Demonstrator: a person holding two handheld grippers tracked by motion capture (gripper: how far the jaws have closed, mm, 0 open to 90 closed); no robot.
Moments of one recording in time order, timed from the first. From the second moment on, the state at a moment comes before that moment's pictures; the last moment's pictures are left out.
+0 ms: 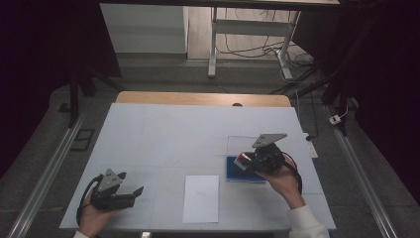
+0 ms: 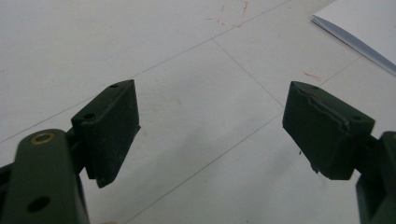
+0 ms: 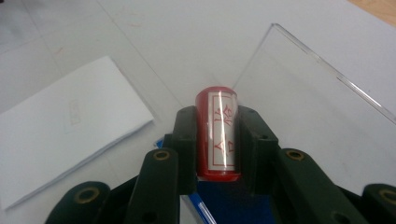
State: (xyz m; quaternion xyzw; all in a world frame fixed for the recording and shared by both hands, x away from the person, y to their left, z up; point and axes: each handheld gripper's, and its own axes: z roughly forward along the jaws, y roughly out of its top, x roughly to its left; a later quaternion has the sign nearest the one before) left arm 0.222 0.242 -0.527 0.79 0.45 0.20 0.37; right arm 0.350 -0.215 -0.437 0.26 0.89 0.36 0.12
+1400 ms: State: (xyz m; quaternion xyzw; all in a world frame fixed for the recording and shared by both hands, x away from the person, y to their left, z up) left arm 0.222 0.242 -0.527 0.79 0.44 0.21 0.37; right arm 0.325 -0.165 -0.433 0.20 0.90 0.38 0.09
